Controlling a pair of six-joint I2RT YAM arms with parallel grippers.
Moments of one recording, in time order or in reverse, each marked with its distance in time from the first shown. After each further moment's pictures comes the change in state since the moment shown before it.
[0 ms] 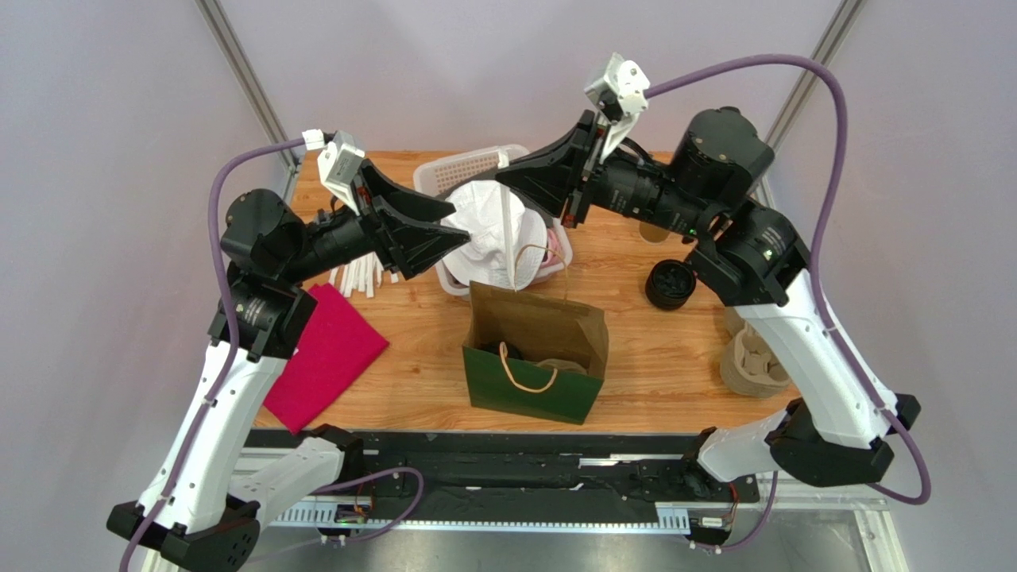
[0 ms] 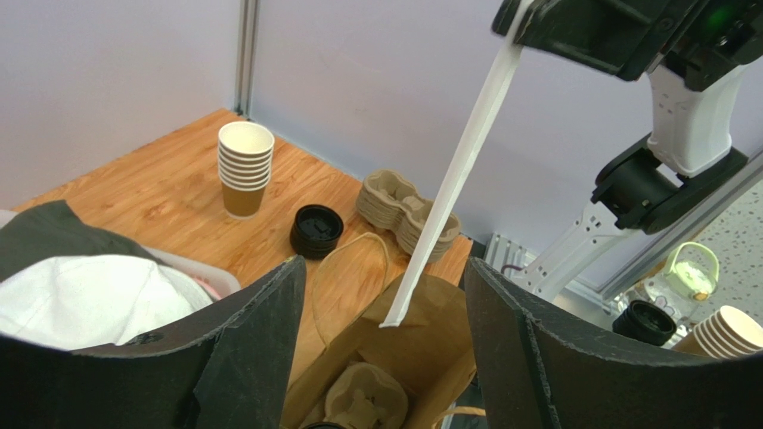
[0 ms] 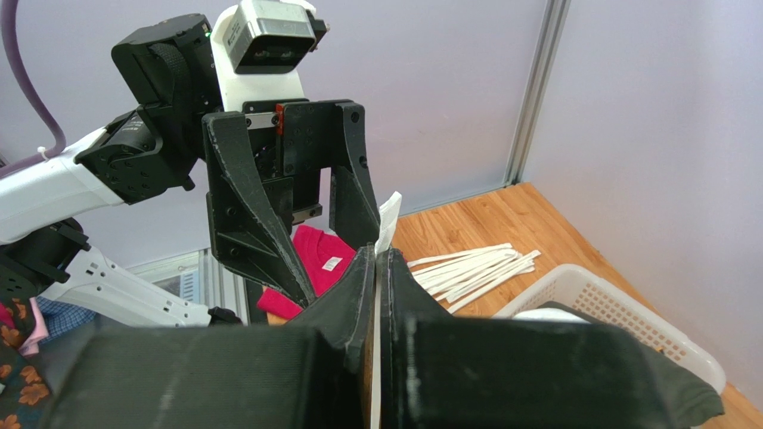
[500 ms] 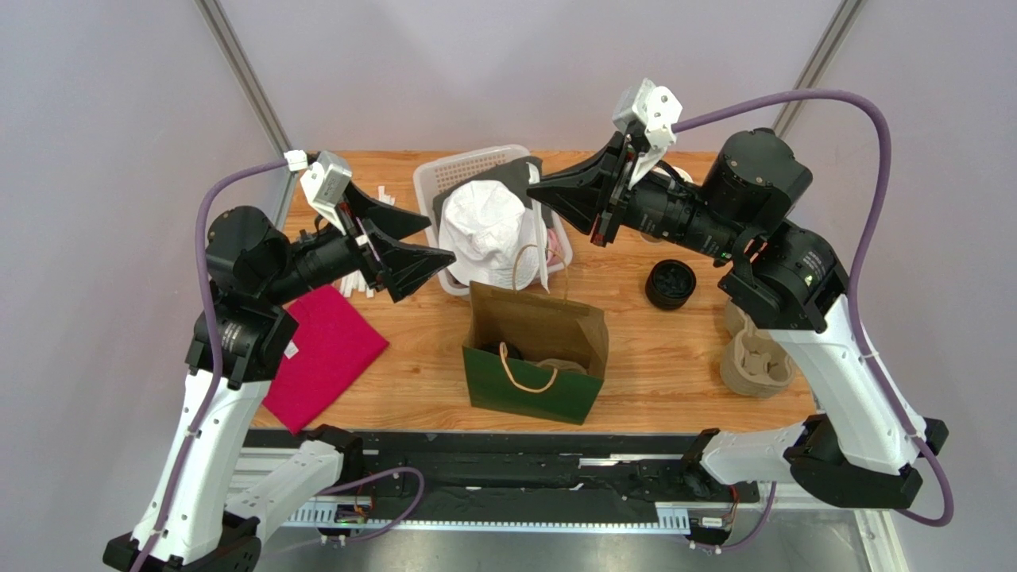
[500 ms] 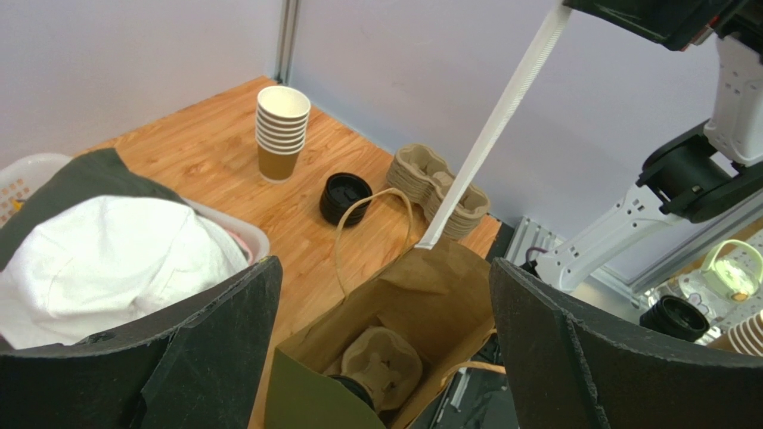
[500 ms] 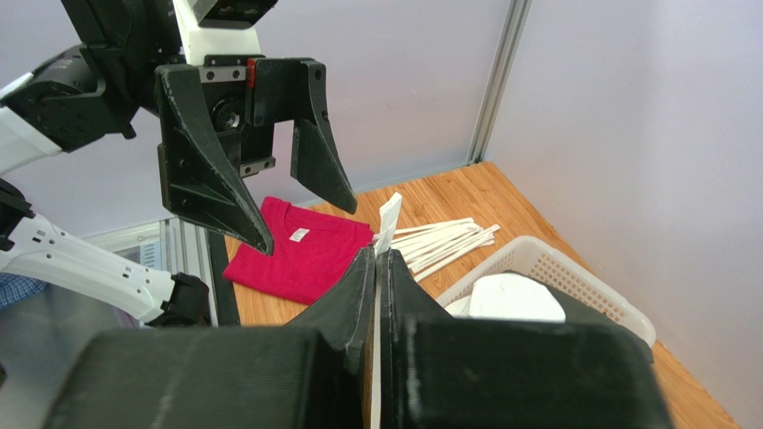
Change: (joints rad) left arm 0.039 -0.085 0.003 -0.193 -0.042 0.090; right arm 0.000 -0.109 -0.066 -0.078 0.050 -0.105
